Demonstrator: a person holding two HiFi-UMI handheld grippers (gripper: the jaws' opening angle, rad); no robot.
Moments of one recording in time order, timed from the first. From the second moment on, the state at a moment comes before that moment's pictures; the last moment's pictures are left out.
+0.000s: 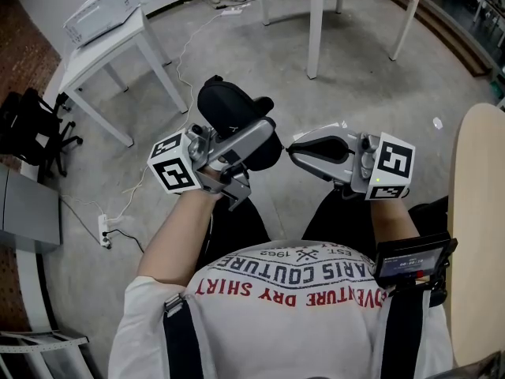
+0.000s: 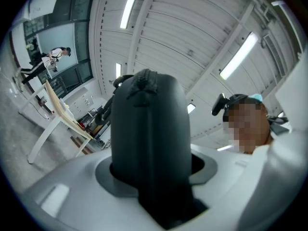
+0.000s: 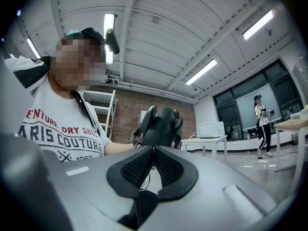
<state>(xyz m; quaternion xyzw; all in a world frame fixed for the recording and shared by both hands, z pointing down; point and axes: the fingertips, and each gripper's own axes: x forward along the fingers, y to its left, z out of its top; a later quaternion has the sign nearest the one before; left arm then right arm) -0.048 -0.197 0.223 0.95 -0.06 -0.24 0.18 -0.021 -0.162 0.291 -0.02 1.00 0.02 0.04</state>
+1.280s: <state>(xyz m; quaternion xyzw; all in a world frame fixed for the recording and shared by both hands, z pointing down) -0.081 -0.225 0.208 0.88 -0.11 -0.40 0.25 -0.031 -0.166 0.299 -0.03 0.99 -0.04 0.09</state>
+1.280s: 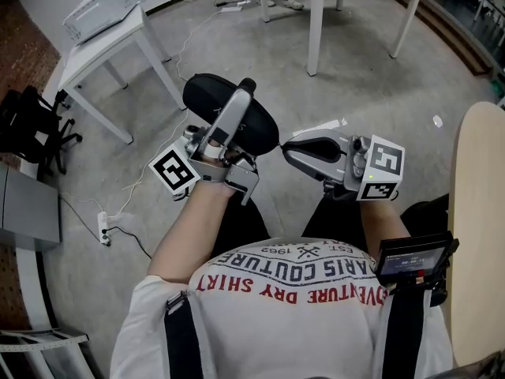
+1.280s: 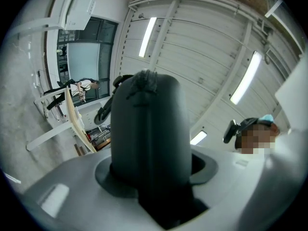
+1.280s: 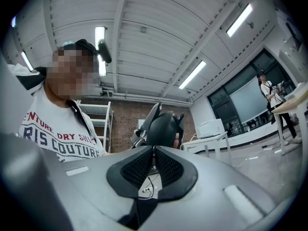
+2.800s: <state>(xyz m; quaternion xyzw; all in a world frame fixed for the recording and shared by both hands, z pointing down) -0.073 -0.237 0.272 0.94 -0.32 -0.10 0.07 -0.030 -0.197 0.338 -0.15 0.98 -0.06 0.06</state>
